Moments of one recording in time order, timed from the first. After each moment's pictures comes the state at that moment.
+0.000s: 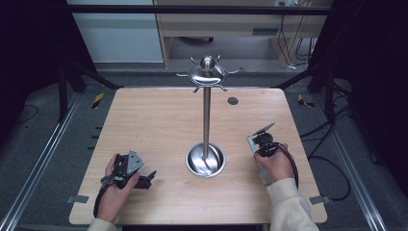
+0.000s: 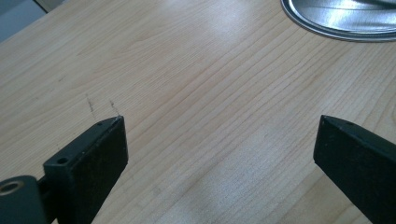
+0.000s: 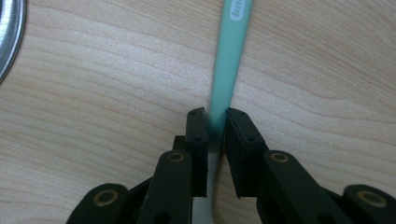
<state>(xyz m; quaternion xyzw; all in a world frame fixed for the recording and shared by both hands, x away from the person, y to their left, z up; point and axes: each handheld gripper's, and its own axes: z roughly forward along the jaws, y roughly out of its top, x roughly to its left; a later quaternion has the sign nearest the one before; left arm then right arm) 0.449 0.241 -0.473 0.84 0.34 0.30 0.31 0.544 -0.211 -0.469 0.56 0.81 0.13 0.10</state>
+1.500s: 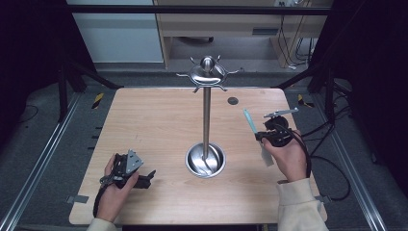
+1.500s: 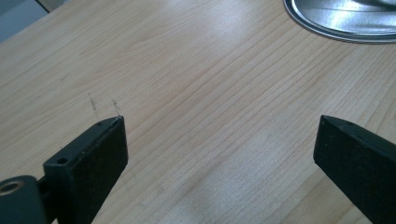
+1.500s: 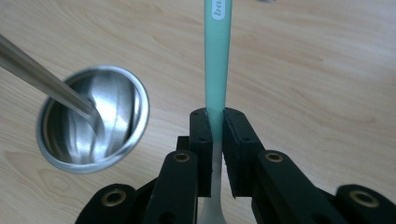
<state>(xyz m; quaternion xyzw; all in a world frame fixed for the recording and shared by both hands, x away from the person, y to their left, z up) 0.450 0.243 -0.473 0.83 0.34 0.30 0.31 0.513 -0.217 -0.364 0.51 0.78 0.32 0.17</state>
